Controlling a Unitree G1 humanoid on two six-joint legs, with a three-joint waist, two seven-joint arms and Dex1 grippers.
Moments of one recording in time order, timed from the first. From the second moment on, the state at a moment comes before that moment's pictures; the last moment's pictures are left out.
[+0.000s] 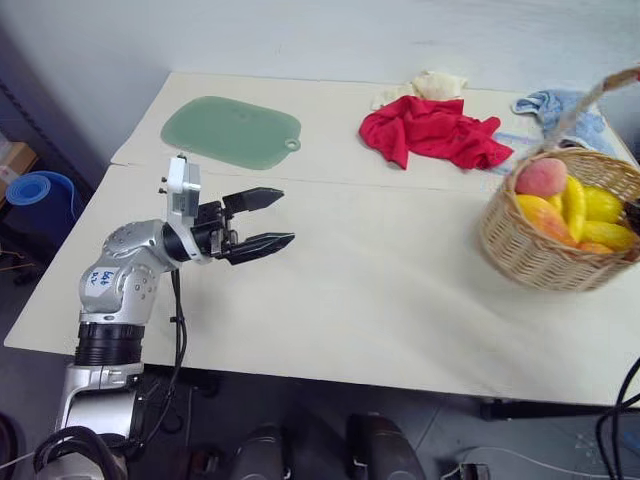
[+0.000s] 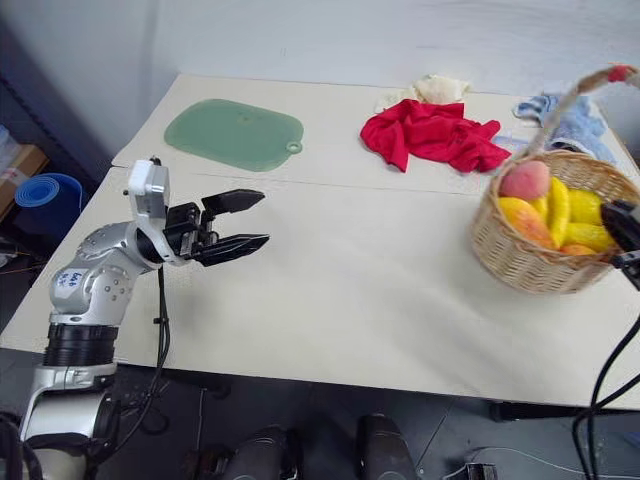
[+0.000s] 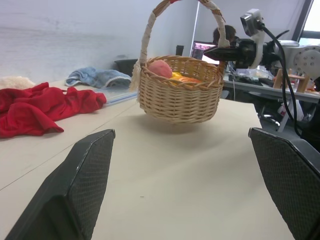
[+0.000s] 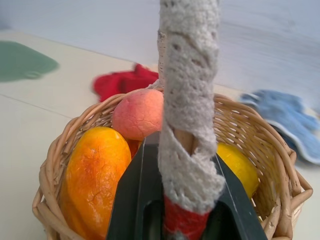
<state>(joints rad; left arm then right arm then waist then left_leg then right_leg) -0.62 0.55 0.12 0.12 -0.66 0.40 -1.16 -0.11 -0.78 -0.83 -0.14 0.53 0.52 0.64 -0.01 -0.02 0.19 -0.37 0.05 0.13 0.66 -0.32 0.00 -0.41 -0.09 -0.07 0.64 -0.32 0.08</state>
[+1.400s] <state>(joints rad) -0.28 0.76 0.14 0.23 -0.35 0.00 -1.23 0.34 -0.74 -0.65 -0.14 0.46 -0.11 1.24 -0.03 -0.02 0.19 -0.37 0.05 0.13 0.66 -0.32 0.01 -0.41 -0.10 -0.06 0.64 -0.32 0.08</state>
